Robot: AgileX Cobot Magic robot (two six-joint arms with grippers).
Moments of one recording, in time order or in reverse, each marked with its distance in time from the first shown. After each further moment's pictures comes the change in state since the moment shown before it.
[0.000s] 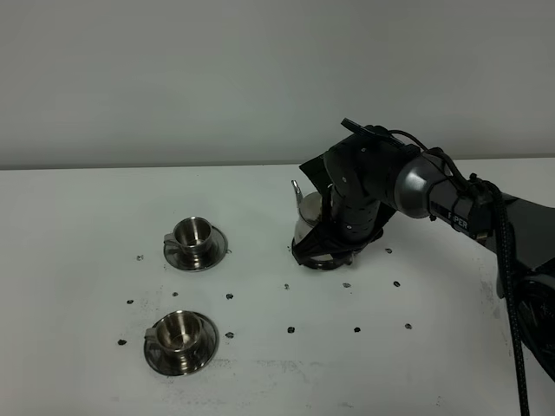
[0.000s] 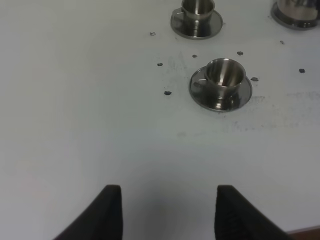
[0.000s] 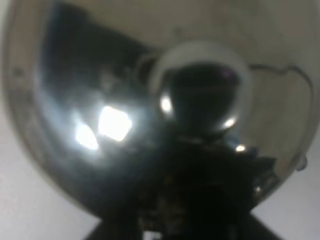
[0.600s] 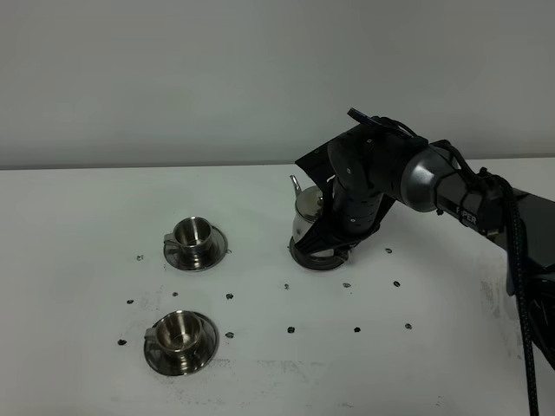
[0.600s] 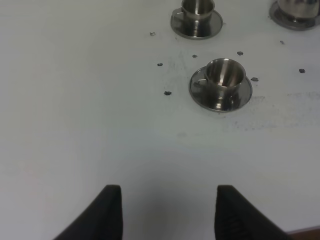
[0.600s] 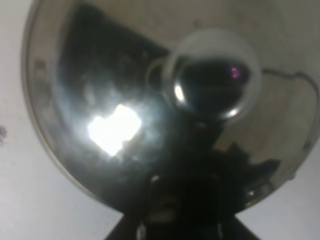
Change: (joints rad) left arm 0.000 0.000 0.000 0.000 0.000 0.000; right arm -0.003 -0.034 0.002 0.024 0.000 -0.100
